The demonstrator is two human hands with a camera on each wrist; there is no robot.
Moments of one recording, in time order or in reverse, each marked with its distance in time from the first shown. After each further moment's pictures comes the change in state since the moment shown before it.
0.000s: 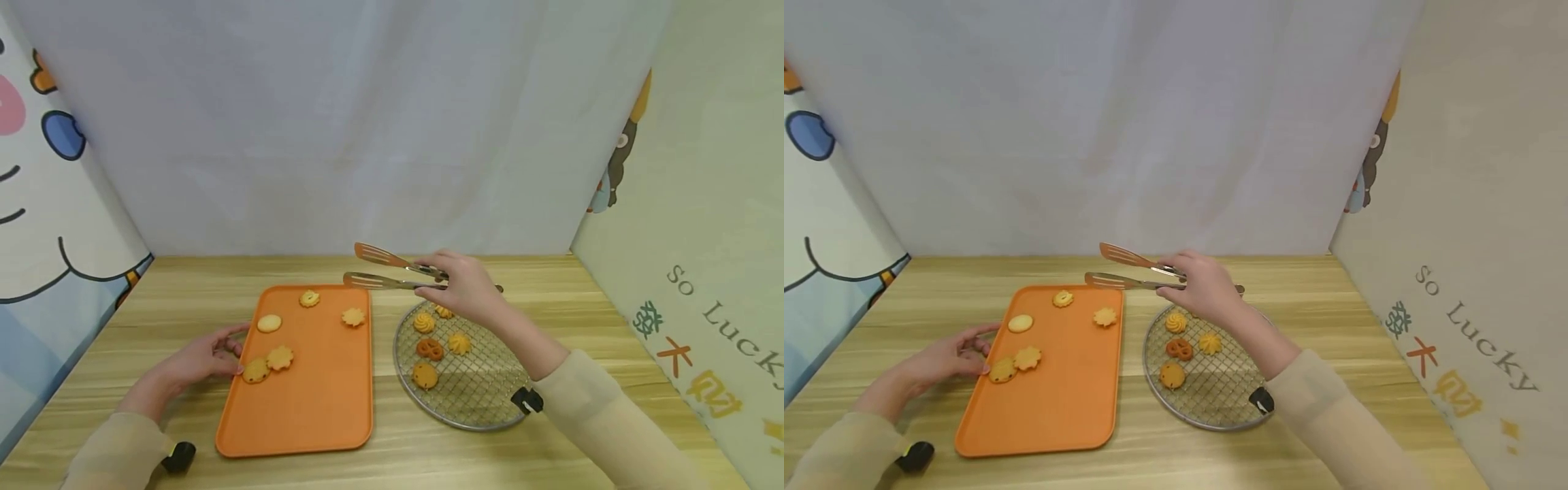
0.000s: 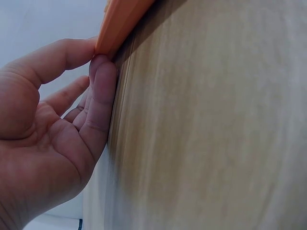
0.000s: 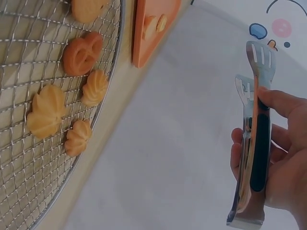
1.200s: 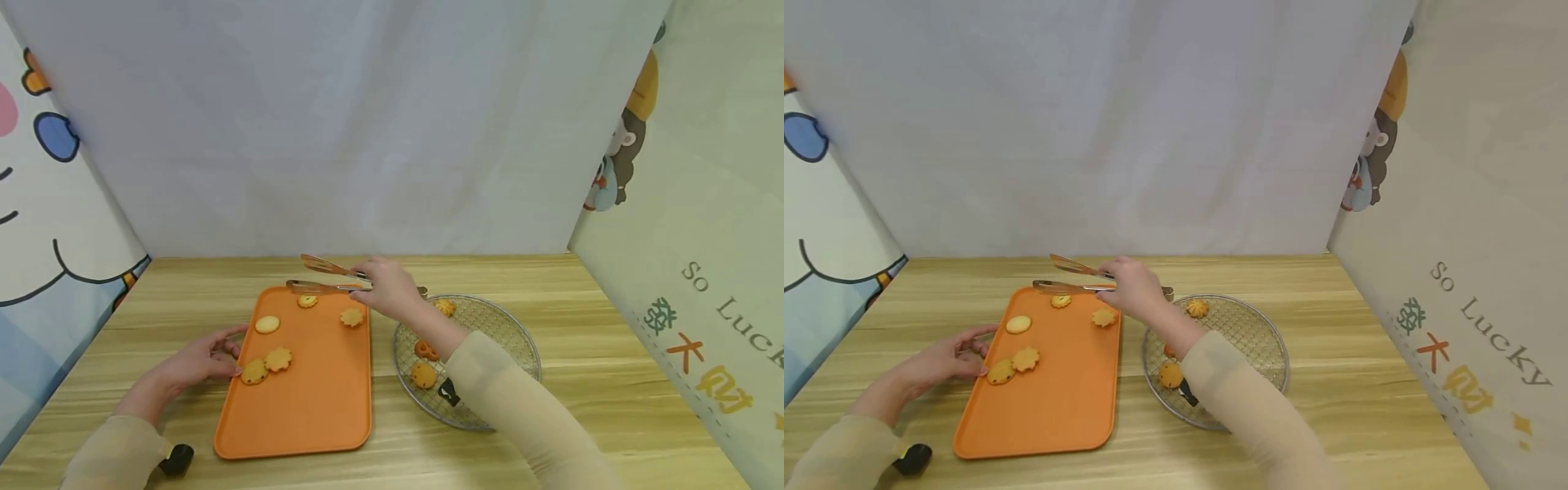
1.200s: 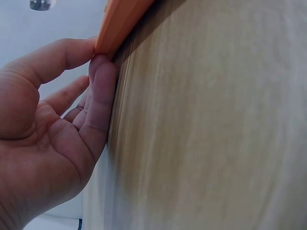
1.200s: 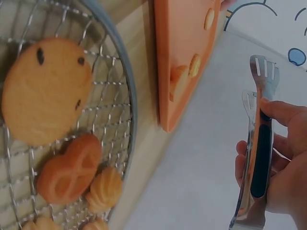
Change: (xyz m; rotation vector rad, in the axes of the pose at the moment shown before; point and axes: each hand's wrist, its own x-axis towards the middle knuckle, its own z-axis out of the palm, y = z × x) left_hand 0.002 -0.001 -0.003 0.026 0.002 0.001; right_hand 0.064 -0.032 0.092 -0.022 -0.137 0.078
